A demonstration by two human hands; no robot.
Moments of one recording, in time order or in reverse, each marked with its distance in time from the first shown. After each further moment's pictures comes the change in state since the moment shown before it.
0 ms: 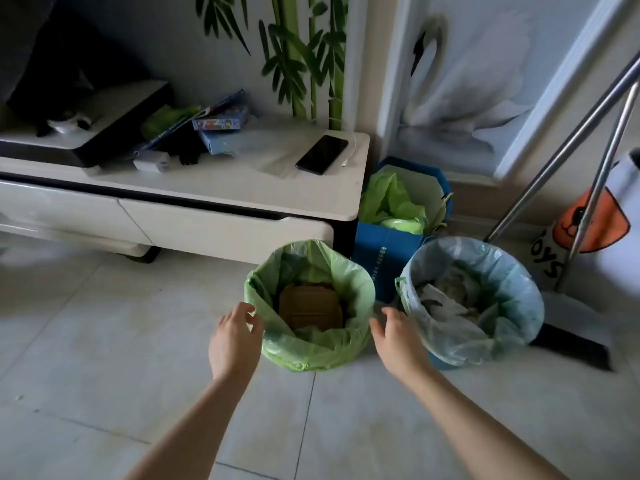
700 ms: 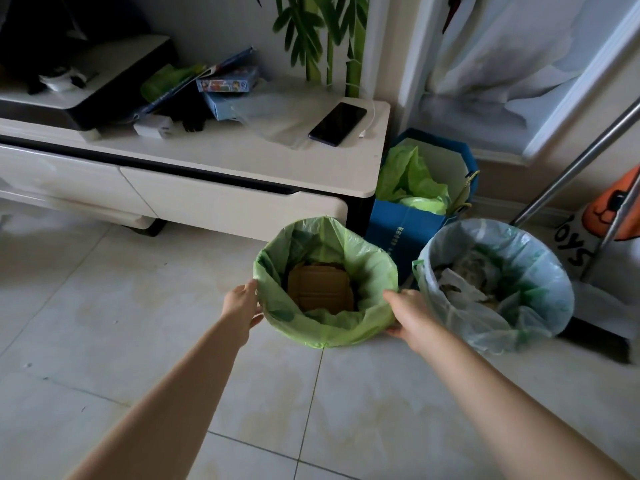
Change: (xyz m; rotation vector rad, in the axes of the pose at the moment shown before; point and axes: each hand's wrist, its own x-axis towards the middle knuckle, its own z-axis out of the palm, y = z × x) left_hand 0.051 -0.010 0.019 -0.801 -0.342 -0.792; right_hand 0.045 -0.005 0.013 0.832 -0.193 0.610
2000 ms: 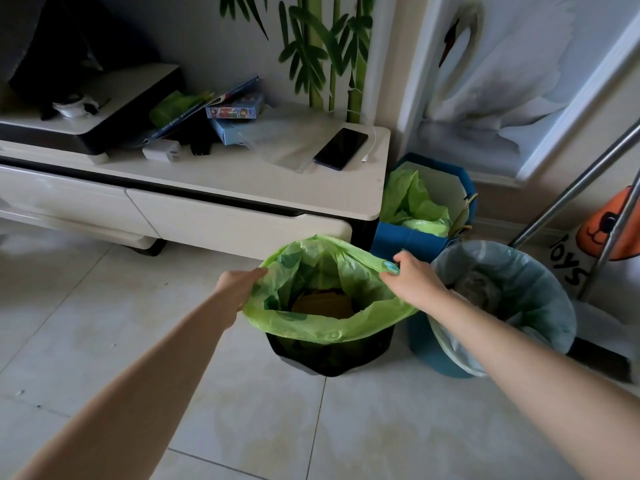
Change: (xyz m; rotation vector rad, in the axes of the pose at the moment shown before) left_hand 0.007 0.071 -0.018 0.229 -0.025 0.139; right_hand -0.018 -0.090 0.003 -1.039 0.128 -0.501
